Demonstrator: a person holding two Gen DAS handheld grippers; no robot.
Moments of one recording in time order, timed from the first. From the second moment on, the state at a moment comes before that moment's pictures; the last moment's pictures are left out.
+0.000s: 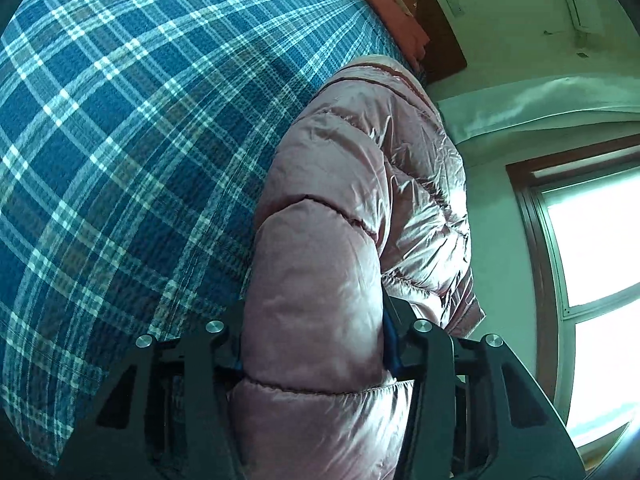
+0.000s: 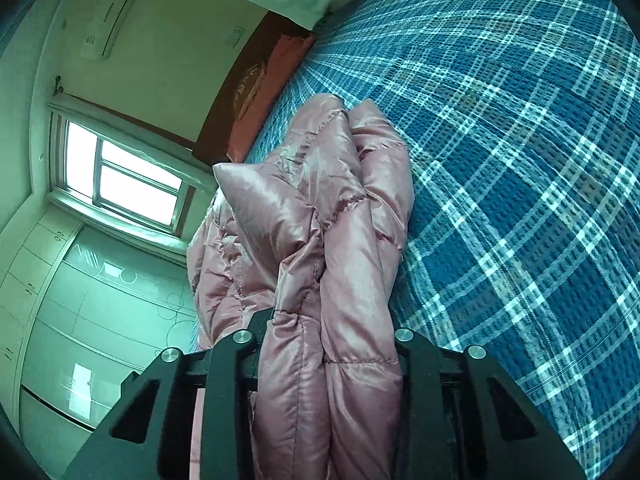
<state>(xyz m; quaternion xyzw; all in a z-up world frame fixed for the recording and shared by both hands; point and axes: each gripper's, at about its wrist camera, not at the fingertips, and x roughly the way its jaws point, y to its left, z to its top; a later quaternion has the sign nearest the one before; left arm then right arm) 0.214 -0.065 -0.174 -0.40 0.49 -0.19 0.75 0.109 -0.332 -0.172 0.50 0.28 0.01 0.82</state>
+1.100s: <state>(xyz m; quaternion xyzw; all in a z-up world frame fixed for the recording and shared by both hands) 0.271 0.122 -0.156 -0.43 0.42 -0.15 0.78 0.274 -0.220 -0.127 0.41 0.35 0.07 0.84</state>
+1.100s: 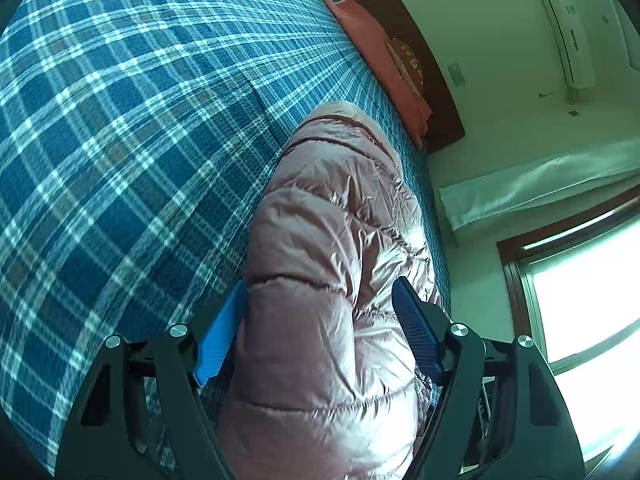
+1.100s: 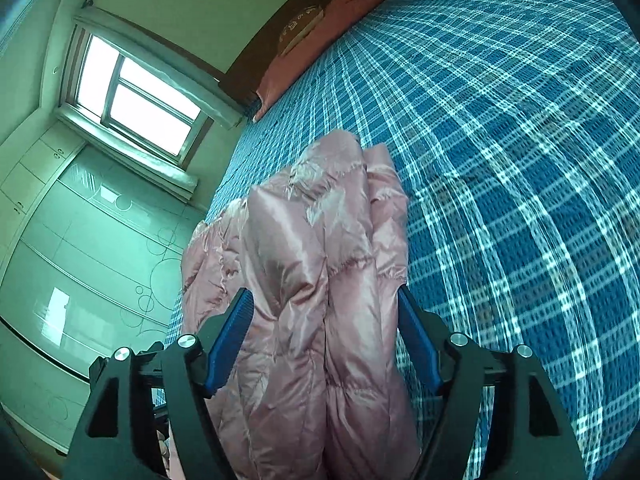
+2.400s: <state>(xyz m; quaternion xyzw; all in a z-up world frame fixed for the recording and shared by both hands) 0.237 0.105 -0.182 -0.43 0.46 -0.19 0.75 0.263 -0.246 -0.179 0.49 0.36 0.10 0.79</state>
